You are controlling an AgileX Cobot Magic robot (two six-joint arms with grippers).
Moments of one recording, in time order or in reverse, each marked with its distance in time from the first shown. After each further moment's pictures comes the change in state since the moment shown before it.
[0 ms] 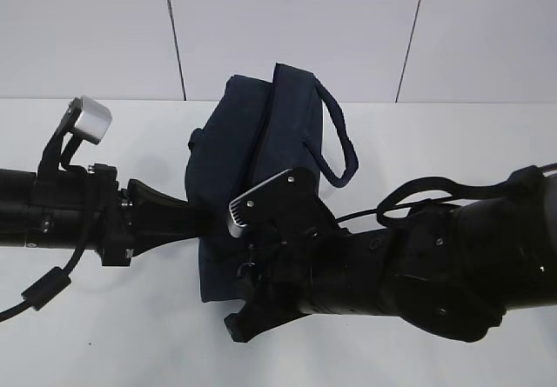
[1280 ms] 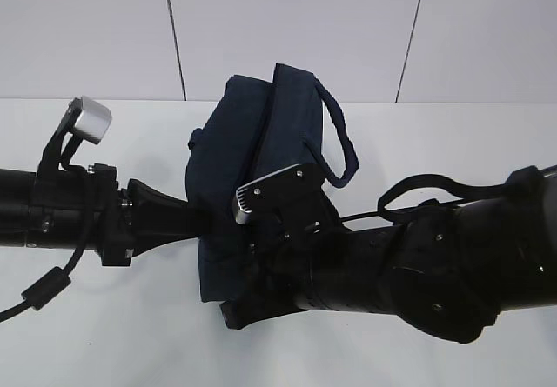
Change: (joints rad) left arm 0.000 0.000 0.000 0.000 0.000 0.000; right arm 0.000 0.000 0.000 0.105 -0.019 0.000
